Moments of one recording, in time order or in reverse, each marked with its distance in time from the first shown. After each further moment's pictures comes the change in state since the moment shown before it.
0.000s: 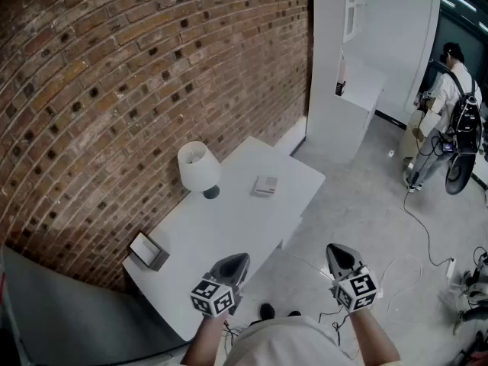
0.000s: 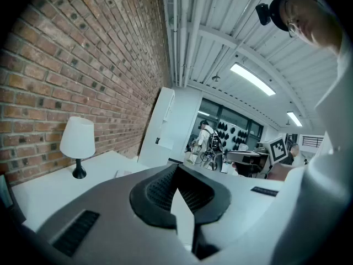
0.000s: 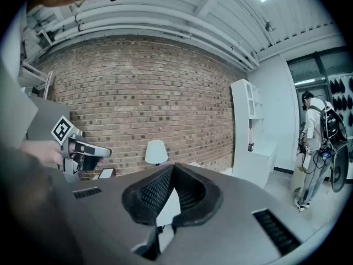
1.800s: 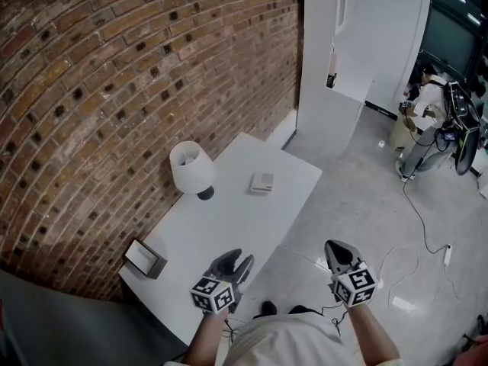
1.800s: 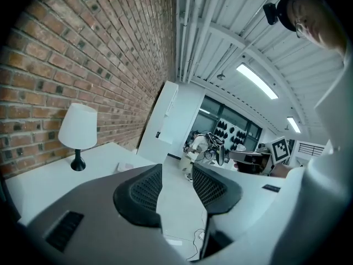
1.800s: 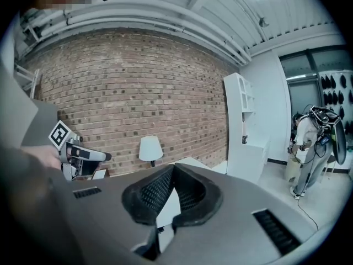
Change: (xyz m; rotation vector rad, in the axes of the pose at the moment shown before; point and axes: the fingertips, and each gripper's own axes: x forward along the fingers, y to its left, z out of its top) left arm 0.014 0.054 -0.020 -0.067 0.054 -0.033; right arm 0.039 0.008 -0.020 0.058 0.045 -0.077
